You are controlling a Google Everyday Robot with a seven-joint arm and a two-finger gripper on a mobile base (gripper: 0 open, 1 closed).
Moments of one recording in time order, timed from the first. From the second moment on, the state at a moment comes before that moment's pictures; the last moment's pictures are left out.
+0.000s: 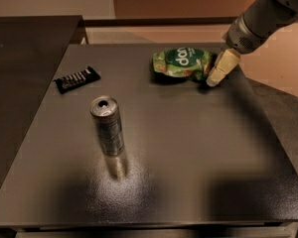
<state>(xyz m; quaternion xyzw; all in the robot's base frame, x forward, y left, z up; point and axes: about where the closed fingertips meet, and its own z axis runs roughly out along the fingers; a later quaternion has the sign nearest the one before) 0.663 -0.211 0.879 -0.53 0.81 0.04 0.25</state>
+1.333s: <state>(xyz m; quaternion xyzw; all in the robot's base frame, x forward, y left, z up) 0.687 -0.193 0.866 -0.50 0.84 0.04 0.22</state>
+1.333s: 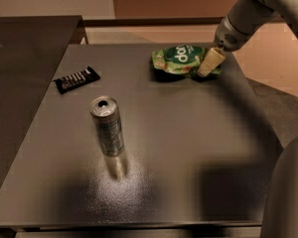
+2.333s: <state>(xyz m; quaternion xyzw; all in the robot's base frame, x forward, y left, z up) 0.635 -0.169 0.913 -0.51 0.82 0.06 0.26</state>
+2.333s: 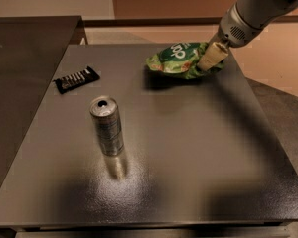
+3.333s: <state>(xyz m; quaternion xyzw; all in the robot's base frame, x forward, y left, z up) 0.538 -0.125 0.903 -0.55 0.79 0.12 0.24</state>
